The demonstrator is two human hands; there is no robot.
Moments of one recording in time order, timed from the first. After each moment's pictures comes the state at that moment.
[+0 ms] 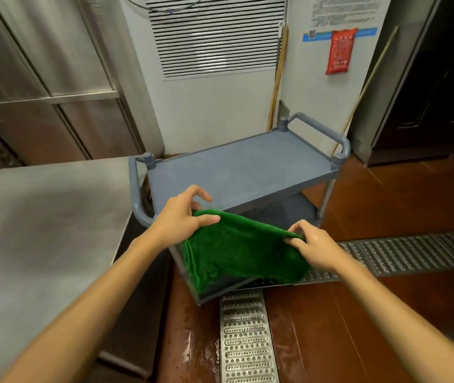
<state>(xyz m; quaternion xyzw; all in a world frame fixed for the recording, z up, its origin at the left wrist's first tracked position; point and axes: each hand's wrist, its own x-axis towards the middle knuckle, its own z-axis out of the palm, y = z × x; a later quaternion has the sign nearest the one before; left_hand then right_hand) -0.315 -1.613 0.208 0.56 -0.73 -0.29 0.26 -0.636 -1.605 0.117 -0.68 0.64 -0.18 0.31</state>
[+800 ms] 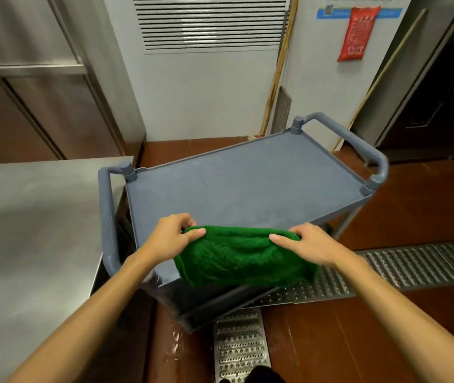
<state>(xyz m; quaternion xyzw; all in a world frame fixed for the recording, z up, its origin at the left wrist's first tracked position) -0.237 -1.863 0.113 0.64 -0.68 -0.30 0.19 -0.573 -1.853 0.099 -0.71 0.62 -0.10 0.32</state>
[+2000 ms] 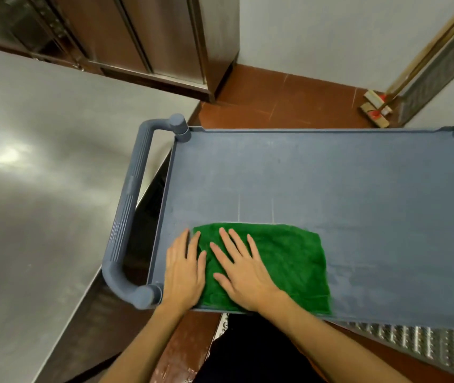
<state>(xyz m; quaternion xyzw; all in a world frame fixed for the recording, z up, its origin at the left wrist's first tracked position) -0.234 -1.911 -0.055 0.84 -0.50 -0.15 0.14 -0.385 -1.996 -0.051 -0.95 0.28 0.03 0.17</state>
